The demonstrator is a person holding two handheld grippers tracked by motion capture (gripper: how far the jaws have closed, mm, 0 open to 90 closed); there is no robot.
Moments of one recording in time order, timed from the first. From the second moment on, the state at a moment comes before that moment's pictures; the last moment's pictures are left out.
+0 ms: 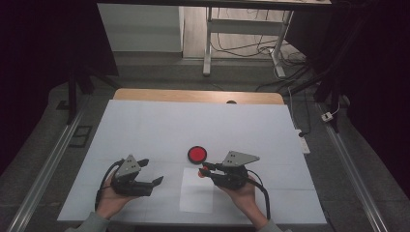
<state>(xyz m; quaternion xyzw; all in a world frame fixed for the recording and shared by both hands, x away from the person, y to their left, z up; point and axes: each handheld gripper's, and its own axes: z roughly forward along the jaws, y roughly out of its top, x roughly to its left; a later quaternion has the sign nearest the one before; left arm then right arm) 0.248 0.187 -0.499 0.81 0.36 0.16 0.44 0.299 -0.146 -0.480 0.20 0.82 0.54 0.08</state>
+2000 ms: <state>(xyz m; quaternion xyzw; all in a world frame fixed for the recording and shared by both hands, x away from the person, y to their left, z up) 0.264 0.110 -0.499 0.85 0.29 0.12 0.43 0.298 -0.144 -0.480 0.20 0.82 0.53 0.08</state>
